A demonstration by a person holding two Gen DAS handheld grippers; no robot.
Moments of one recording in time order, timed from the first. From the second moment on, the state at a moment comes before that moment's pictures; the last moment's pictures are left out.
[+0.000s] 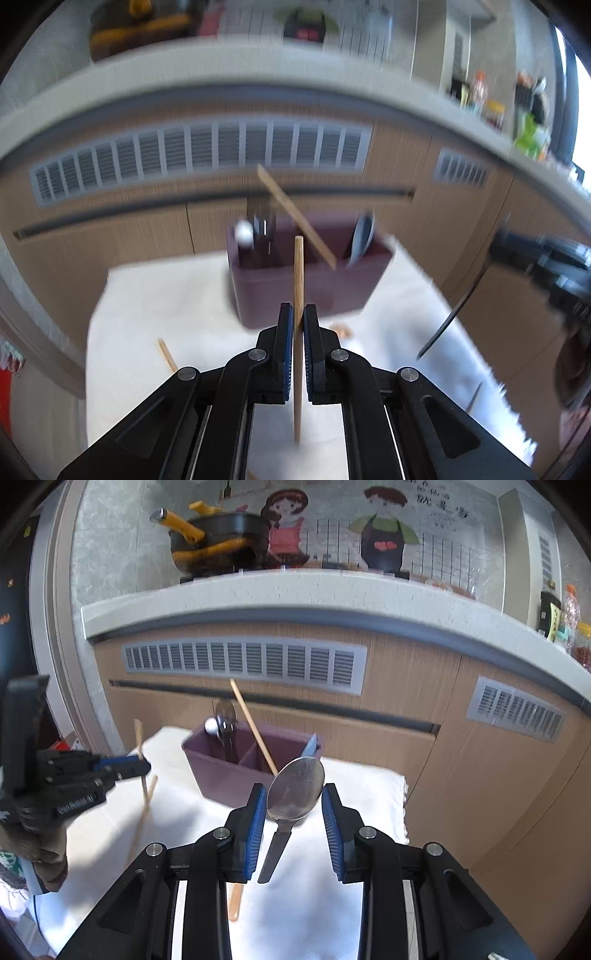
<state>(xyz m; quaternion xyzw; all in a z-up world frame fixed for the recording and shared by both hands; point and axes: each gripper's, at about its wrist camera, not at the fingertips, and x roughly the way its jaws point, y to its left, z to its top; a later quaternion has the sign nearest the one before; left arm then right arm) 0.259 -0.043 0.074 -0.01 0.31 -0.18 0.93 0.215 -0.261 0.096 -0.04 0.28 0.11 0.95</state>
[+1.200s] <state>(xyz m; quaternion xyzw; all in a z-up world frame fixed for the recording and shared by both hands) 0.381 -0.047 0.103 -0.04 0.29 -0.19 0.94 0.360 -0.210 0.065 -0.06 0.34 0.11 0.93</state>
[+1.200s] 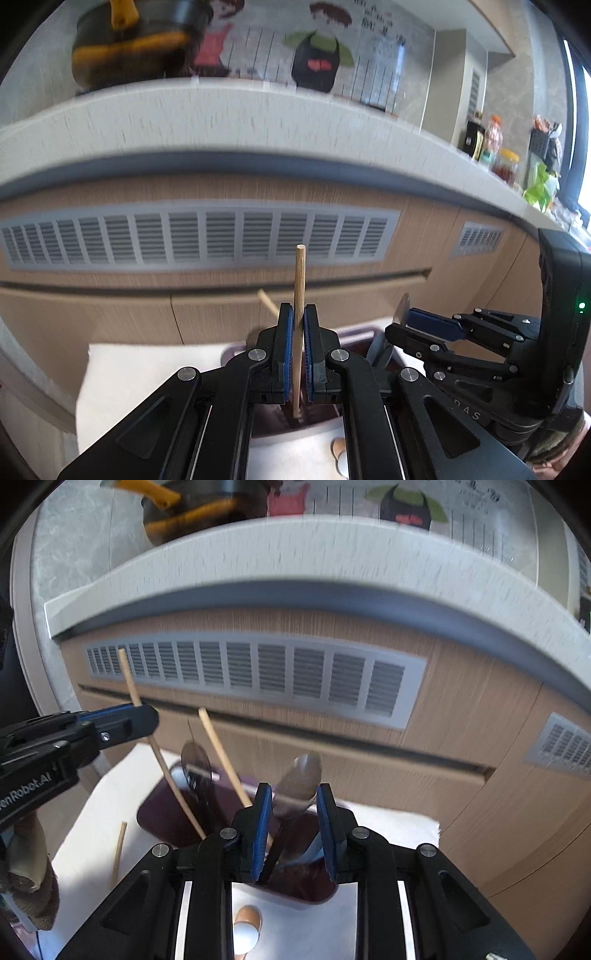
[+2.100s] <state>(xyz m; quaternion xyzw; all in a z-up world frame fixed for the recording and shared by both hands) 0.279 0.020 -0.002 -0.06 0.41 -0.11 0.90 0.268 -0.197 -0.013 -0.14 0.37 0.10 0.91</state>
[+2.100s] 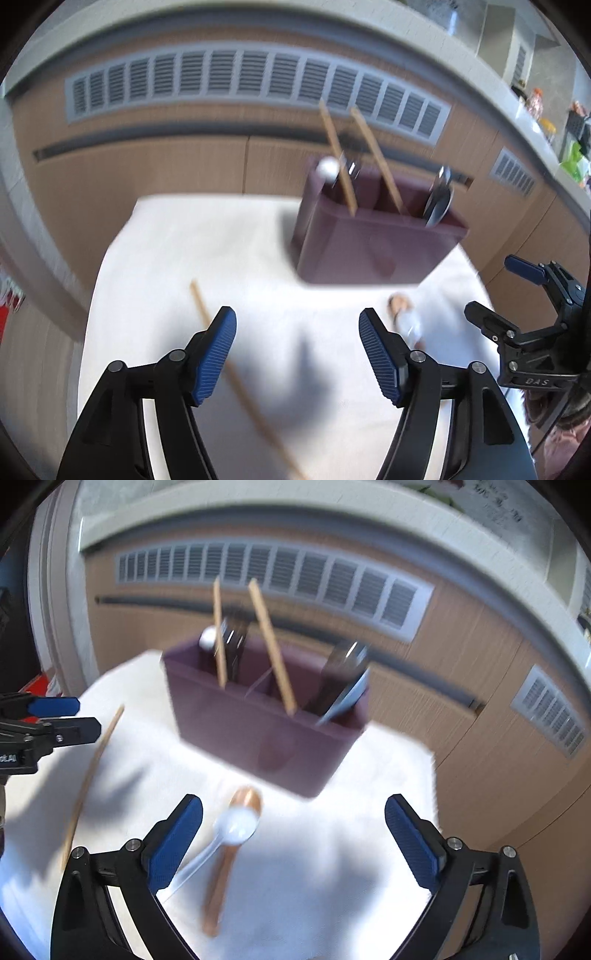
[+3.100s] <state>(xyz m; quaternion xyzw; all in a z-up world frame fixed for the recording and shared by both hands) 0.262 0.007 -0.045 -0.06 0.48 -0.11 0.87 0.245 -0.228 -0.044 -0.06 0.44 0.12 0.89</state>
